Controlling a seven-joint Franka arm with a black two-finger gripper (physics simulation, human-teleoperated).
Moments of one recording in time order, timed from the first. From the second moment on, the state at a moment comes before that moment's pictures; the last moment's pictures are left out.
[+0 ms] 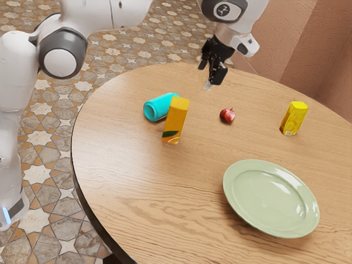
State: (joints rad) arm 0.00 0.29 -0.07 -1.06 0.23 1.23 0.04
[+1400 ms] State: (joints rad) arm 0.39 0.83 -0.41 -0.73 0.30 1.64 0.24
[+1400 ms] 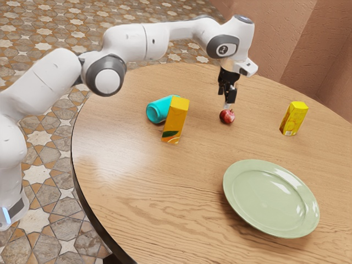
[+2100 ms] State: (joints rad) arm 0.39 0.91 -0.41 -0.74 0.27 1.73 0.34
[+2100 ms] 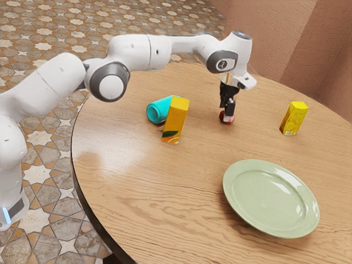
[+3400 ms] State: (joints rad) arm 0.06 0.63 -0.41 -0.75 0.38 1.55 0.34
